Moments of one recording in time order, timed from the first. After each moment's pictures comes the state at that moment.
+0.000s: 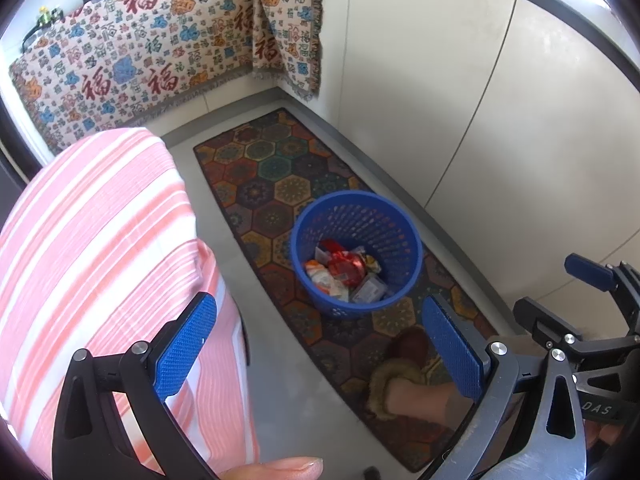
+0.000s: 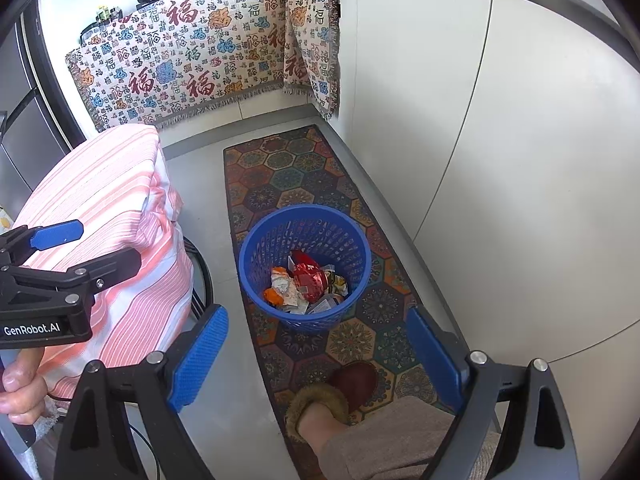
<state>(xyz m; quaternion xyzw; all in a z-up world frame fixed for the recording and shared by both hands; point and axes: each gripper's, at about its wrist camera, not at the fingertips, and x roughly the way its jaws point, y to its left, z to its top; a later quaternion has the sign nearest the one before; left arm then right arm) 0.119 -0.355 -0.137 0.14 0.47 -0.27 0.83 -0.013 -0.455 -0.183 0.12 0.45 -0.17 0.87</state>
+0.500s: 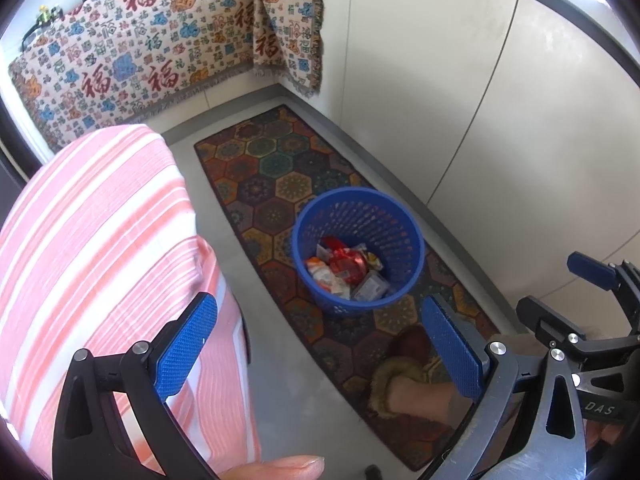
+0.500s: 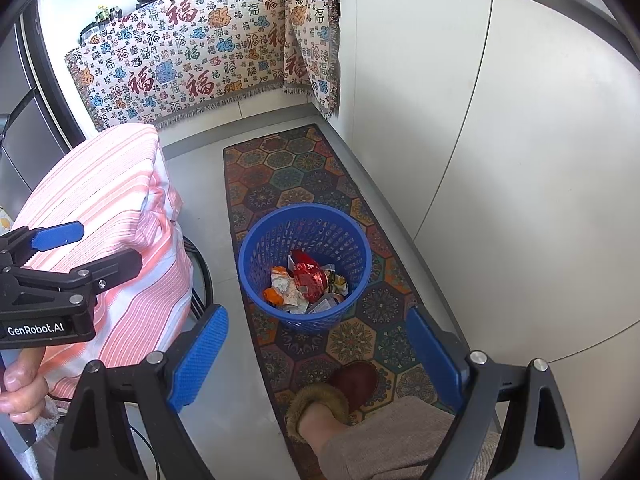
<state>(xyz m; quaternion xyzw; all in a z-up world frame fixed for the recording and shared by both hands) 0.121 -0.353 -0.141 0.14 0.47 -0.27 0.83 -0.013 -0.455 -0.184 0.12 0.45 -0.17 0.87</state>
